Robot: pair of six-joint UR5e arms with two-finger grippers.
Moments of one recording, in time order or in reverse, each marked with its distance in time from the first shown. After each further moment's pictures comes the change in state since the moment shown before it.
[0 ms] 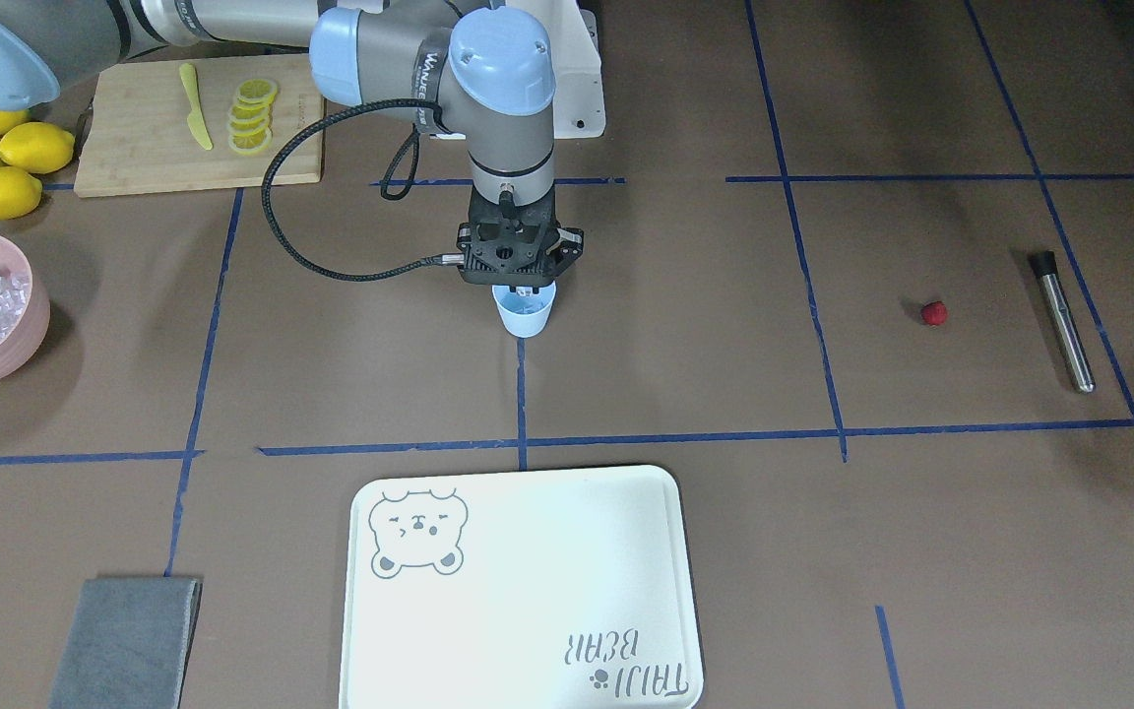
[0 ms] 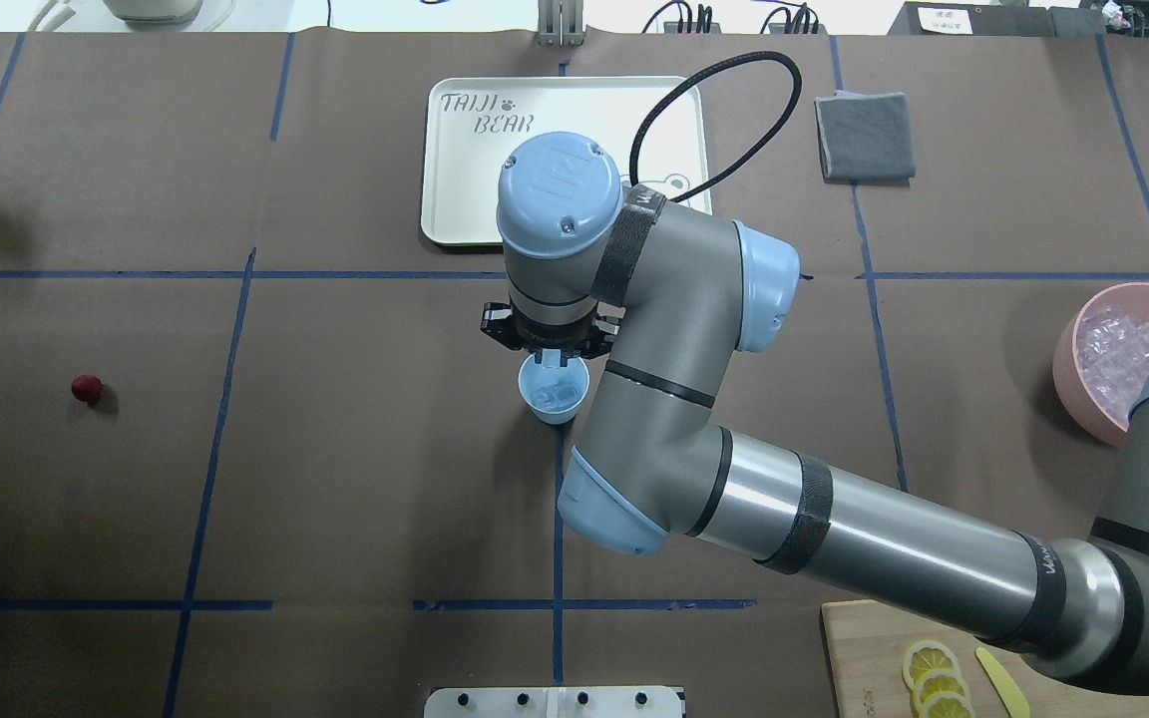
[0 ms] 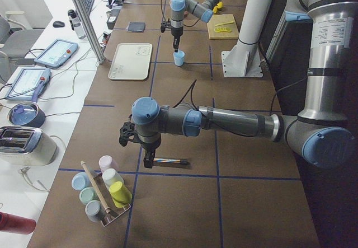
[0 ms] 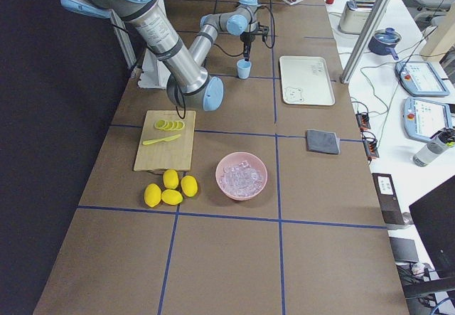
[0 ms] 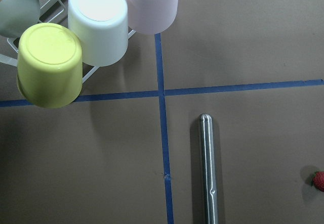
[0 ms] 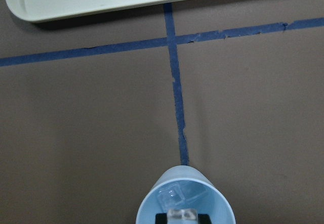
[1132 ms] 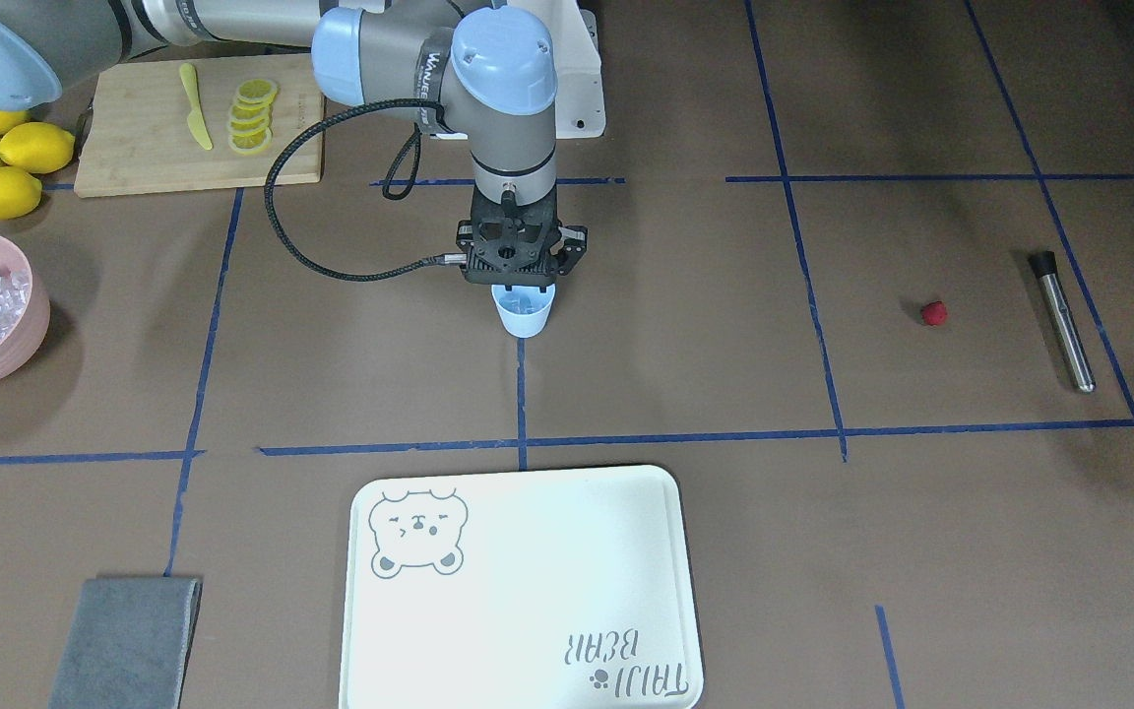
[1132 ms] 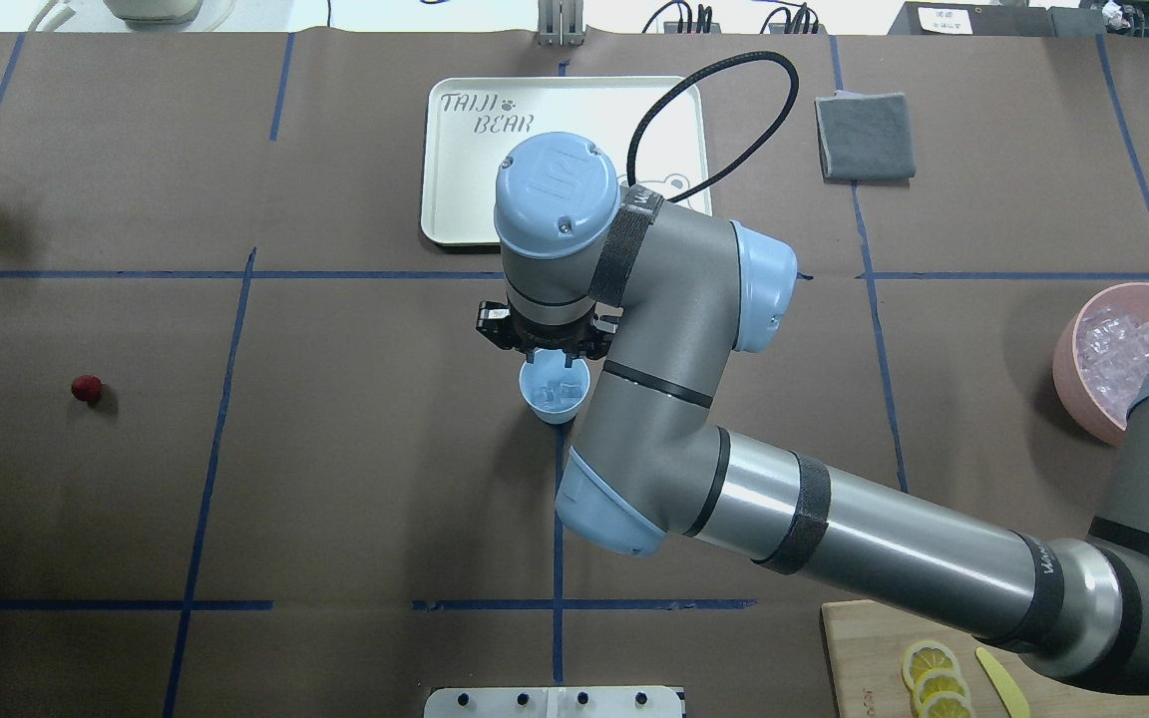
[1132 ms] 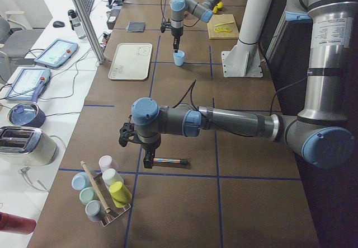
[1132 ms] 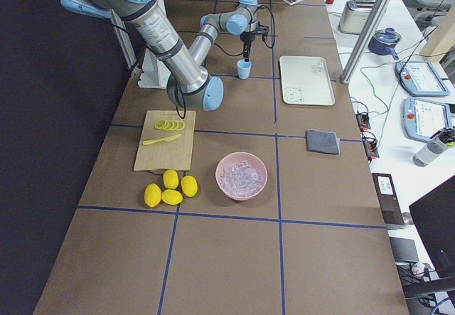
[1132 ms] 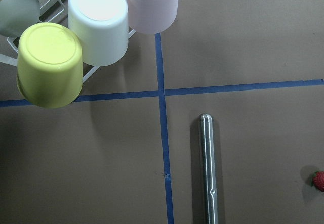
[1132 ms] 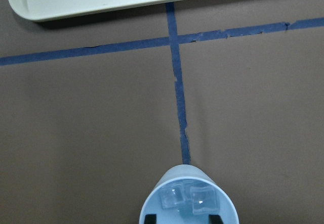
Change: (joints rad) left arm 0.000 -0.002 0.005 0.000 0.000 0.000; right arm 0.001 0.003 -0.001 0.000 0.000 -0.004
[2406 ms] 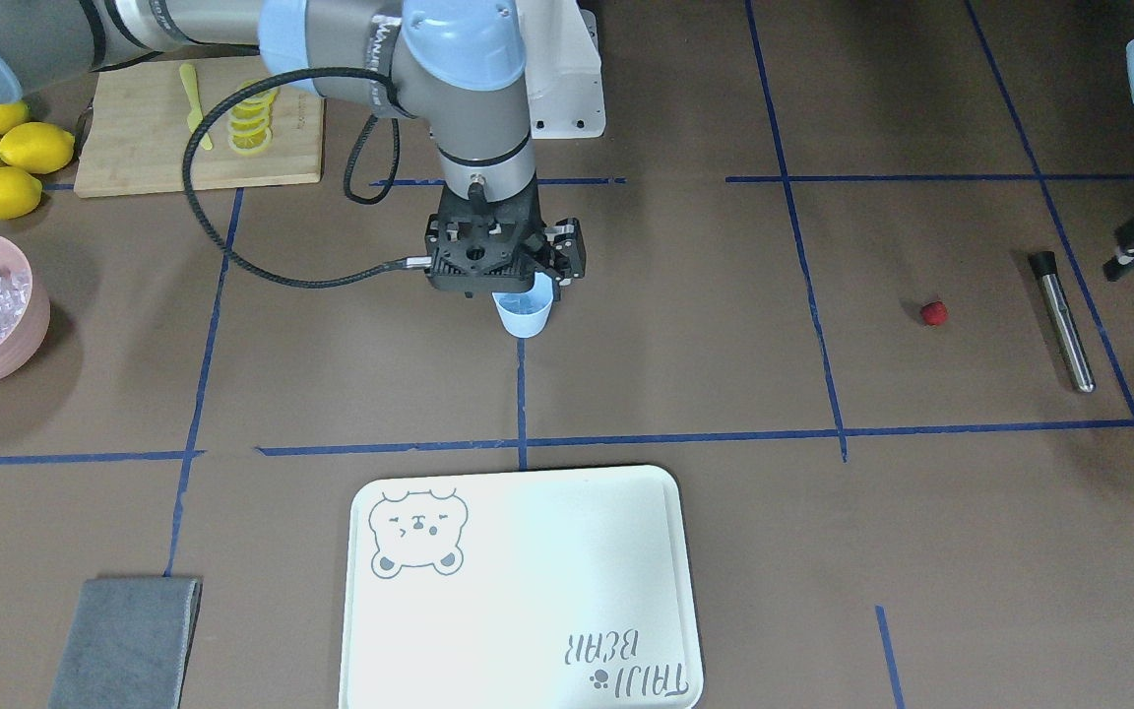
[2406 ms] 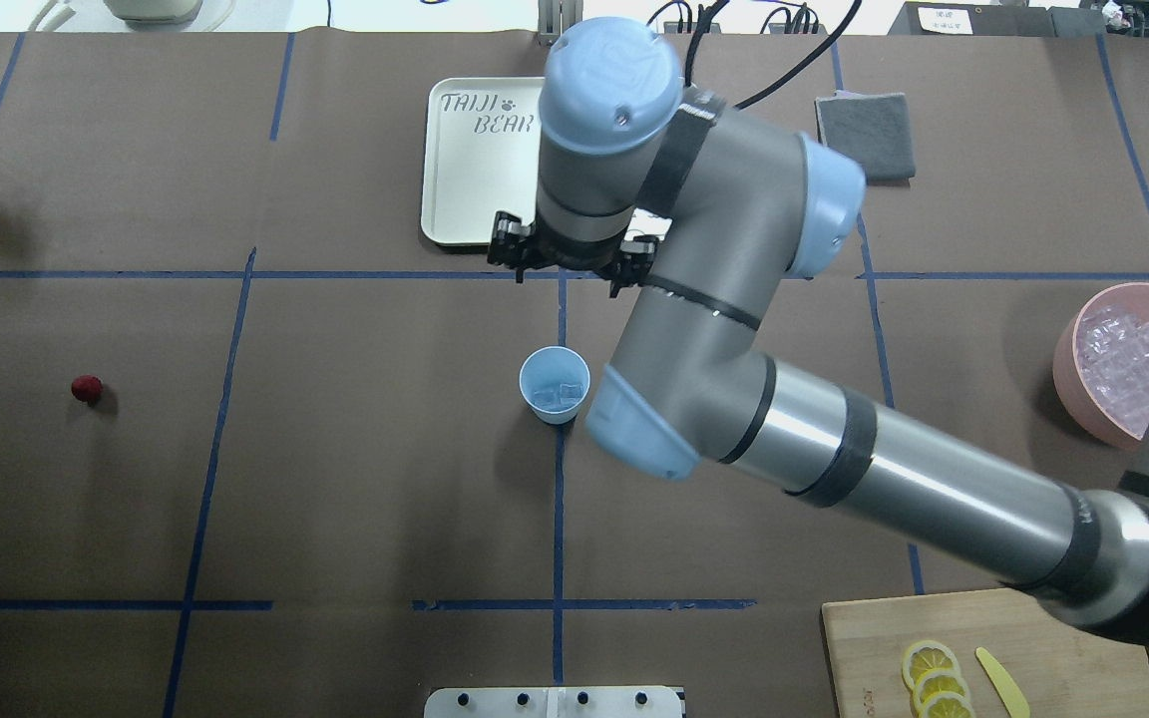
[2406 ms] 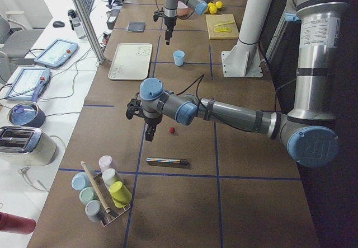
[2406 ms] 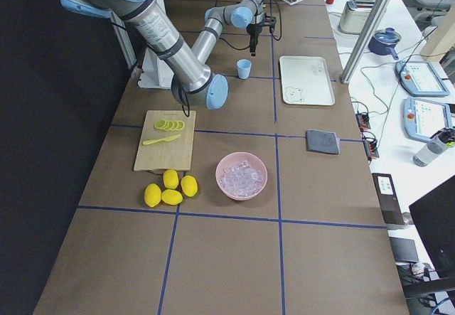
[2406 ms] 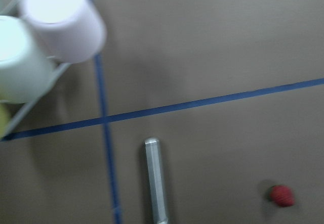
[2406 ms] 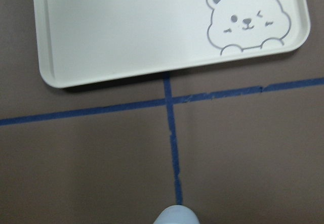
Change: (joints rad) left arm 0.281 0.008 -0.086 -0.327 0.023 -0.412; right arm 0.140 -0.023 0.073 -0.011 0.068 -0.075
